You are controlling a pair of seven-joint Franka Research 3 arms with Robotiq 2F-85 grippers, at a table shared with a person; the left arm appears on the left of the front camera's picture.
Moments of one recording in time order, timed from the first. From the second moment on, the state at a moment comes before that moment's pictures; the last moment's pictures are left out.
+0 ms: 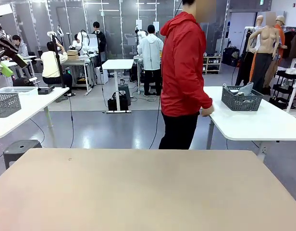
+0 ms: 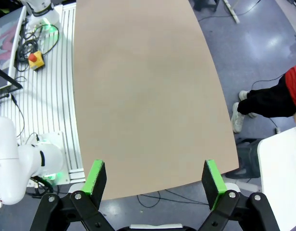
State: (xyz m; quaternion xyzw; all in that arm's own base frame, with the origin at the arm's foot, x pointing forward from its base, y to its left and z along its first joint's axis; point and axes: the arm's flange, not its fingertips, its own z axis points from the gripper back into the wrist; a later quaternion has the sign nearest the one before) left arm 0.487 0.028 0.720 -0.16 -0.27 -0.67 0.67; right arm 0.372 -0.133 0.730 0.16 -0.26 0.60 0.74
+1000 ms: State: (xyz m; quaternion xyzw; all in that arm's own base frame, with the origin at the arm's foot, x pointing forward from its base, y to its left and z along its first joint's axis) left arm 0.486 0.031 0.722 -0.20 -0.29 -0.66 0.66; right arm 0.369 -0.136 0.733 0.18 -0.28 0.60 0.73
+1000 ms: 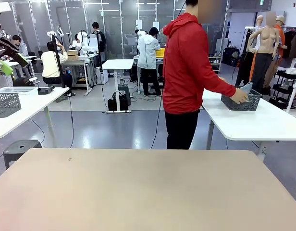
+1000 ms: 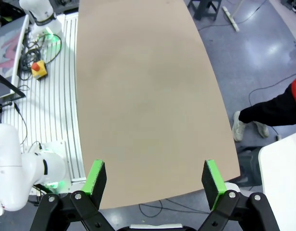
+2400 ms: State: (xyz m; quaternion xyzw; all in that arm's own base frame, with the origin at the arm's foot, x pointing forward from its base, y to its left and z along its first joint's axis) left arm 0.489 0.037 0.723 -0.23 -0.28 -0.66 0.66; right arm 0.369 -0.140 0.731 0.21 -0.28 0.60 0.72
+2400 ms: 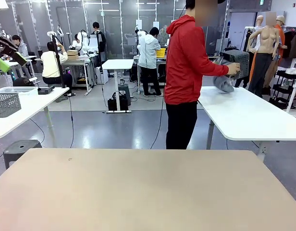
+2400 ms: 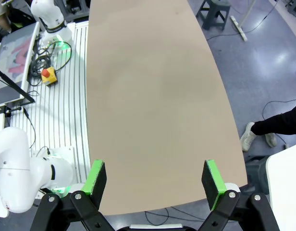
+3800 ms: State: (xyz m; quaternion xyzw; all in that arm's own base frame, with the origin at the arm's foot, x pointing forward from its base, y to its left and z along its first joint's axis) left arm 0.489 0.037 0.723 -0.23 -0.28 -0.66 0.66; right arm 0.369 -0.140 0.731 0.21 -0.28 0.60 0.72
